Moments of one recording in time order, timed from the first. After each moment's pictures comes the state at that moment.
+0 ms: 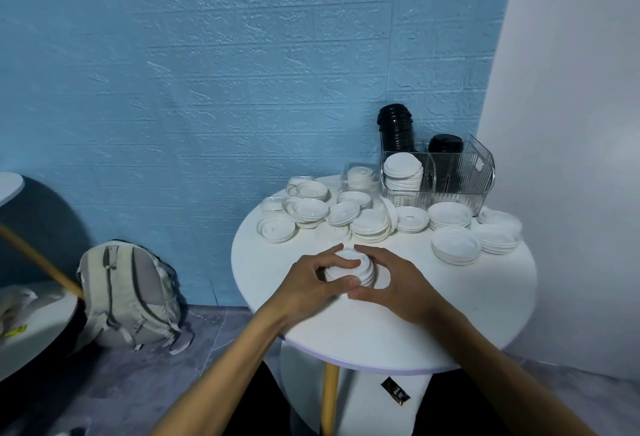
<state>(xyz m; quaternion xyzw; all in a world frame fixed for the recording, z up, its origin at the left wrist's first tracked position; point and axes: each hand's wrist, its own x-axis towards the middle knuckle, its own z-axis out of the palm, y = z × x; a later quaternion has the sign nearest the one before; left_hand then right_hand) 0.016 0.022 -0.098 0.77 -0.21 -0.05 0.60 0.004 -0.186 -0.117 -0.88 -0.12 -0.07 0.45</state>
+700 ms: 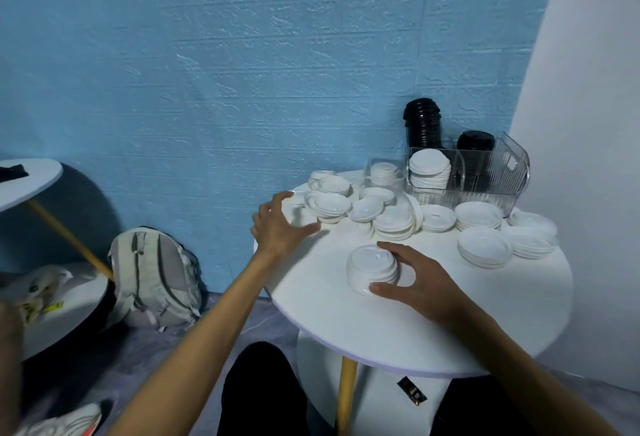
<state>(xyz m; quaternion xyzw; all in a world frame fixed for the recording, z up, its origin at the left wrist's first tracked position) 0.102 0.082 -0.083 0.90 0.07 0.17 0.39 0.007 -0.188 -0.117 -0.89 -0.13 -0.08 0.44</state>
